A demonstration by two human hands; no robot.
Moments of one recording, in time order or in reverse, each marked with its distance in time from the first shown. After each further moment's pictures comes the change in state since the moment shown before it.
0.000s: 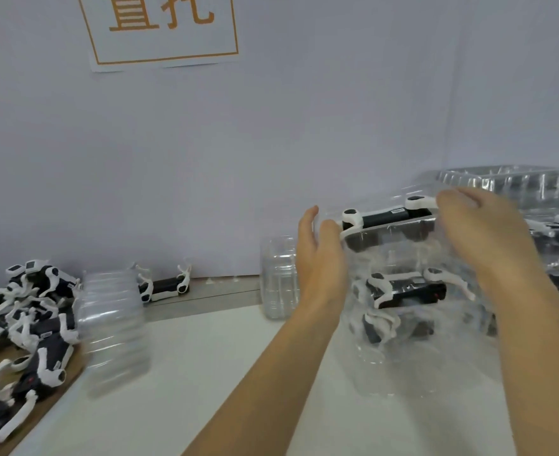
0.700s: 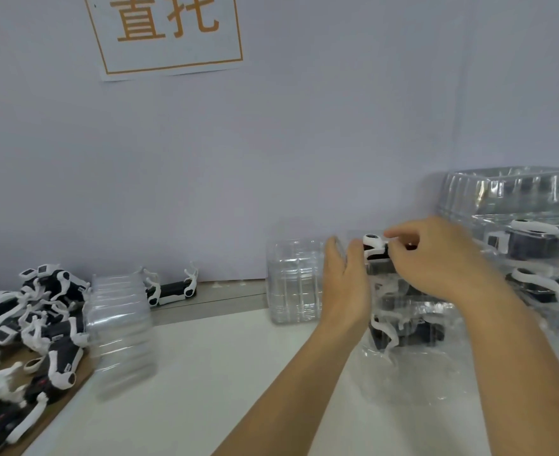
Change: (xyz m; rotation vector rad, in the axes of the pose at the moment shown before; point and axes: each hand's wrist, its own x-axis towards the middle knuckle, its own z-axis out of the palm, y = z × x) left_hand 0.000 -0.028 0.012 0.165 -0.194 -0.076; right_hand 0.001 0.010 0.029 -0.490 -0.298 -0.198
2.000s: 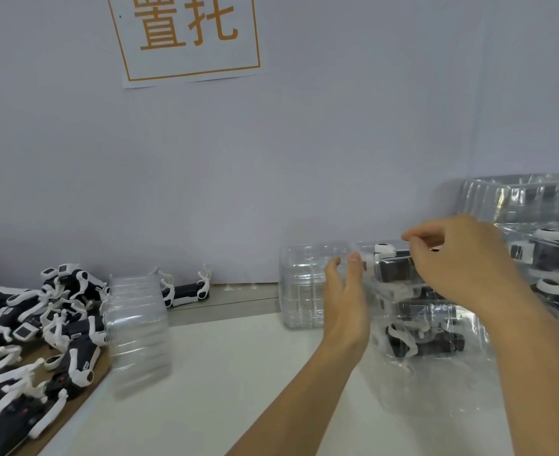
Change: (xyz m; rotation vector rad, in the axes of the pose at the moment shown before) left_hand 0.008 -0.028 -0.017 -0.073 0.071 0.014; right_hand 0.003 0.003 0.001 0.075 0.175 -0.112
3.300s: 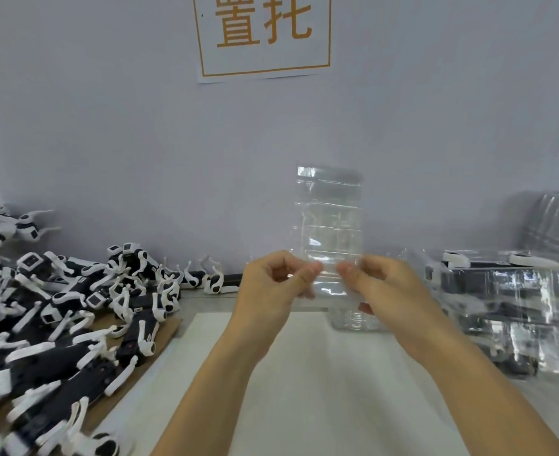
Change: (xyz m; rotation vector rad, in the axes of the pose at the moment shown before) left_hand -0.035 0.051 -0.167 0.111 0.099 0.284; right_hand -0.036 -0.083 0.105 0.687 -0.375 0.121
